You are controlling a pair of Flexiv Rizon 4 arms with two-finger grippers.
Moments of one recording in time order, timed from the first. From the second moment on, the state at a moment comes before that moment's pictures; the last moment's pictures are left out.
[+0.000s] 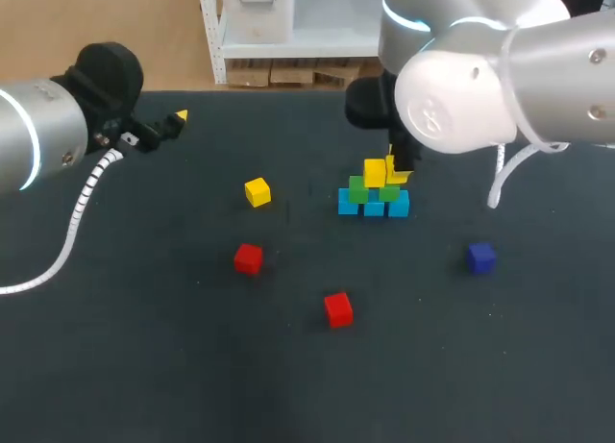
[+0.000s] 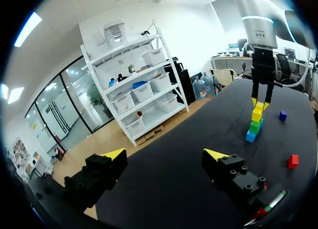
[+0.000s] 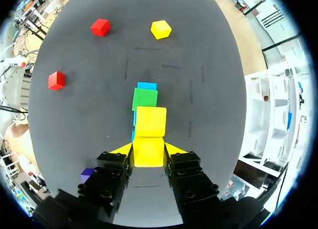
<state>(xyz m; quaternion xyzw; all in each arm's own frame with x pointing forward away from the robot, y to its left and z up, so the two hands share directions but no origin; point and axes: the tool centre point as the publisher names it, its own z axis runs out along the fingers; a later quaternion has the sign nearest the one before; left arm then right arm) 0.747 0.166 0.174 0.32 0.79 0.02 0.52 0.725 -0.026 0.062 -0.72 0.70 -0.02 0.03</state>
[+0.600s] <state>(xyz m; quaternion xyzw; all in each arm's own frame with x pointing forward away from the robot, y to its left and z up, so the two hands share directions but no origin) 0.747 0.166 0.174 0.32 0.79 0.02 0.52 0.728 -0.025 0.057 -0.72 0.70 -0.02 0.03</state>
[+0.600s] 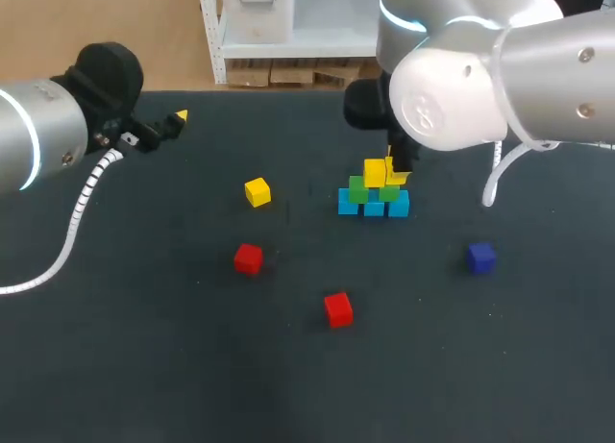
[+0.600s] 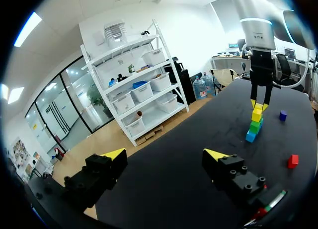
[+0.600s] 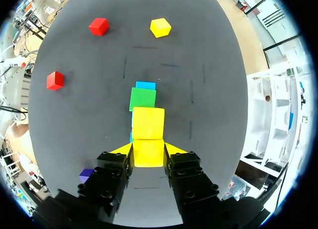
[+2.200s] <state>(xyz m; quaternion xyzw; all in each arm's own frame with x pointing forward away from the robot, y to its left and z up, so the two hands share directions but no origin) 0.747 0.166 0.174 0.32 0.79 0.02 0.52 0.735 -0.102 0.116 -0.59 0.80 0.04 0.14</state>
